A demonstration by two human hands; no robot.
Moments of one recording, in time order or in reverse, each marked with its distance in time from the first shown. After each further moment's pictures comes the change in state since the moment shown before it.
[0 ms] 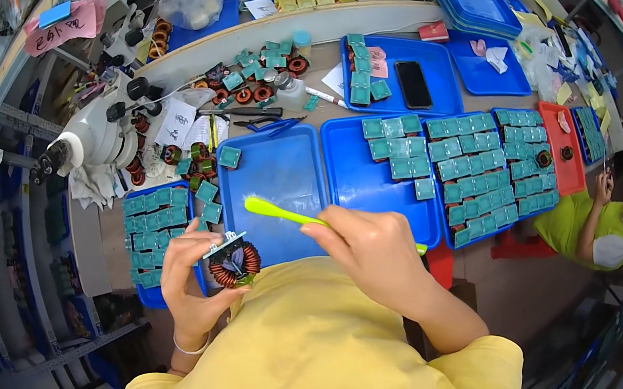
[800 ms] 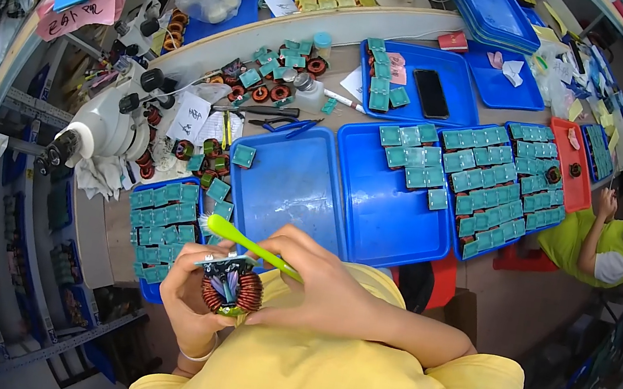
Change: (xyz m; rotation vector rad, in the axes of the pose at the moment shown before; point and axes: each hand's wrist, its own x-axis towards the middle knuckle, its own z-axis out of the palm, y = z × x) left_hand -0.006 -0.001 -0.011 -0.568 0.003 -0.264; right_hand 0.010 -0.026 0.045 0.666 -0.352 -0.008
